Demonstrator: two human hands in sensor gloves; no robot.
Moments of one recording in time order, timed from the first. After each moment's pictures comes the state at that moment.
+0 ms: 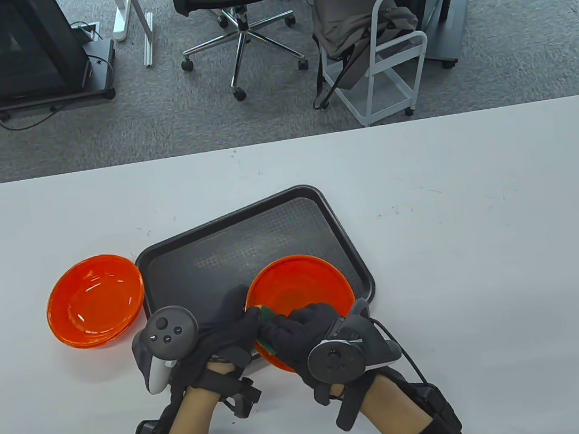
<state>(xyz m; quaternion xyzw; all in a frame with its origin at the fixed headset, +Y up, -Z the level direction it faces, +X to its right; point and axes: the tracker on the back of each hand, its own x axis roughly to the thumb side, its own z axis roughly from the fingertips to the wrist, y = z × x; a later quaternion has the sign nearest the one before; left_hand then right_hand) -0.210 -0.680 -0.258 -0.03 -0.13 0.46 0.88 0.004 -0.664 -0.214 0.42 -0.09 0.88 0.20</state>
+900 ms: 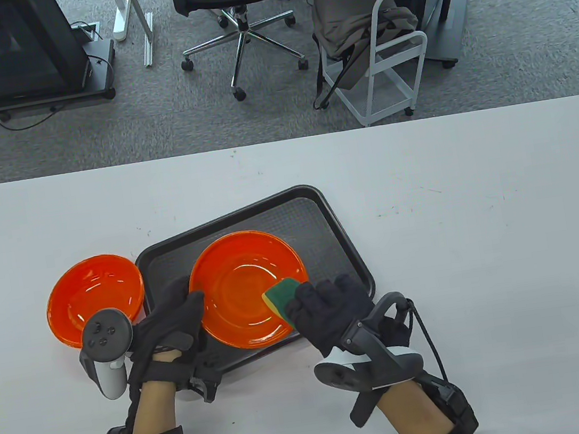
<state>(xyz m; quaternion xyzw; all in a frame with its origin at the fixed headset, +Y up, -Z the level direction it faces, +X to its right) -0.278 -0.677 -0.268 0.01 -0.04 0.57 0.82 0.031 -0.624 -0.202 0.35 -0.21 0.91 -0.01</state>
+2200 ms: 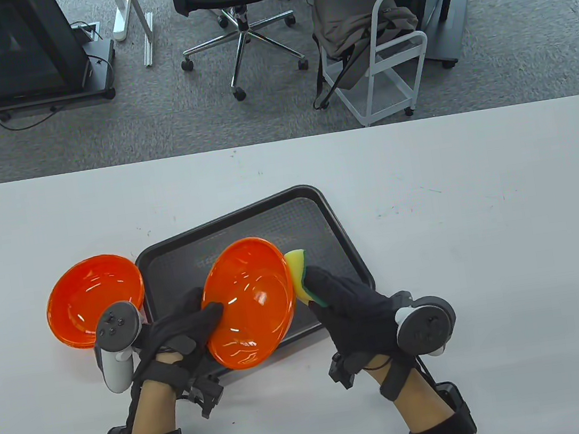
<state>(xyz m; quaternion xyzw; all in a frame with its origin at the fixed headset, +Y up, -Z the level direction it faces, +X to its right) -0.255 -0.689 -0.270 -0.14 -0.11 0.61 0.77 0.083 -0.657 -0.231 0.27 -0.23 0.76 0.54</state>
